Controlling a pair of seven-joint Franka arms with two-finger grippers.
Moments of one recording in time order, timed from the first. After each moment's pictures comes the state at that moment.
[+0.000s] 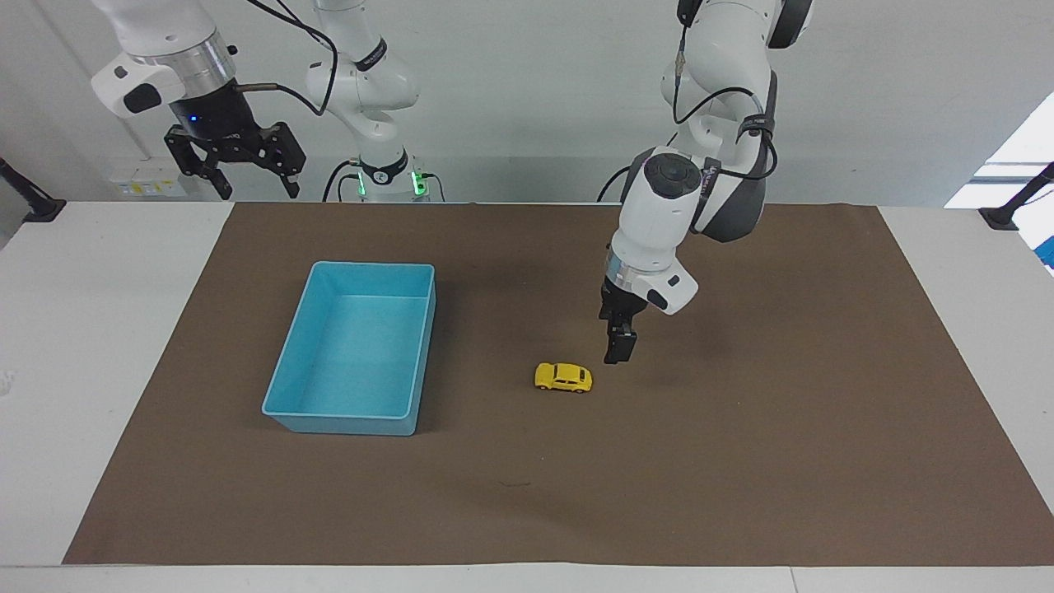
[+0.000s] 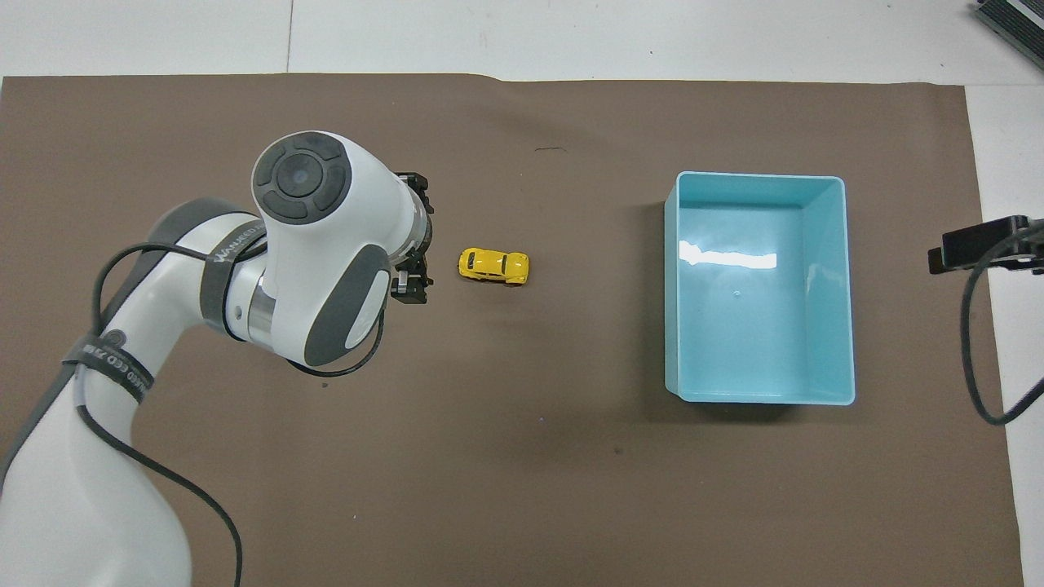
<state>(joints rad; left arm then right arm) -0.48 0.34 -0.04 -1.64 -0.06 2.13 -1.98 0.00 0.01 -0.02 -1.42 0.03 1.46 0.01</state>
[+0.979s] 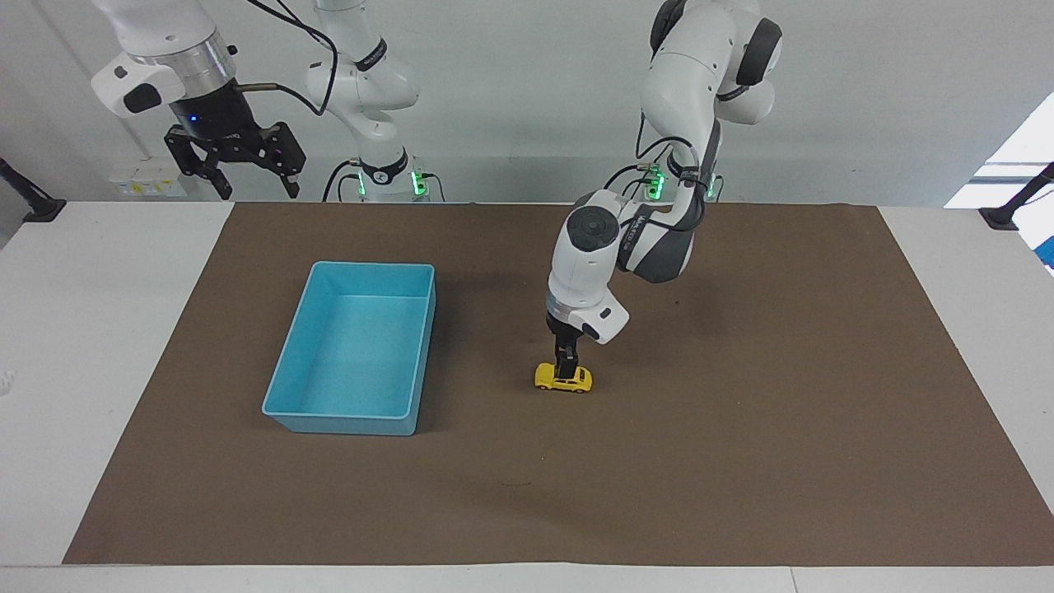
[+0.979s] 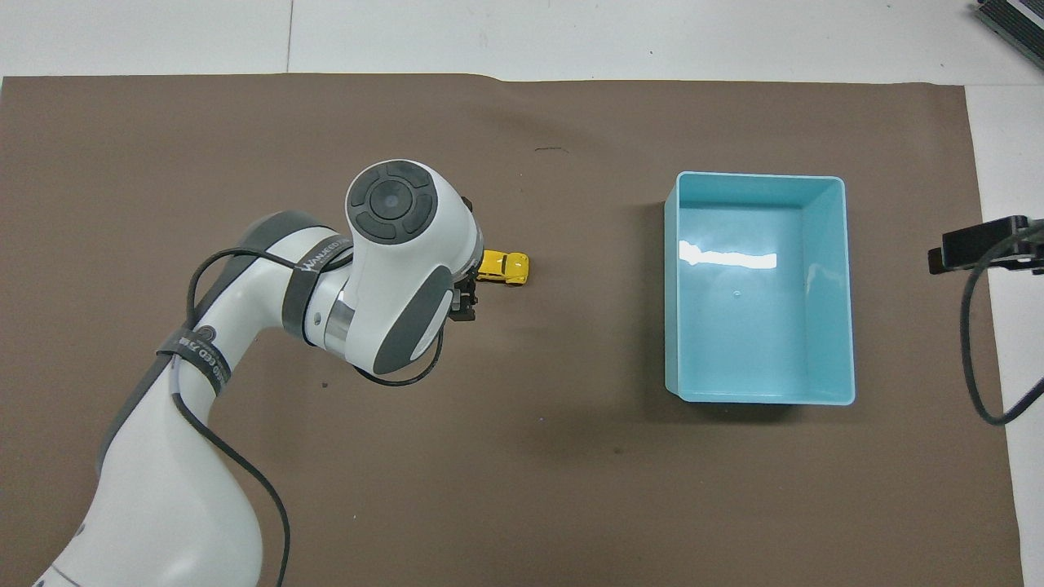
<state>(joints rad) -0.59 0.58 -0.04 -1.51 -0.05 2.14 -2.13 0.00 0.01 -0.02 -1.42 0.03 1.46 0.01</state>
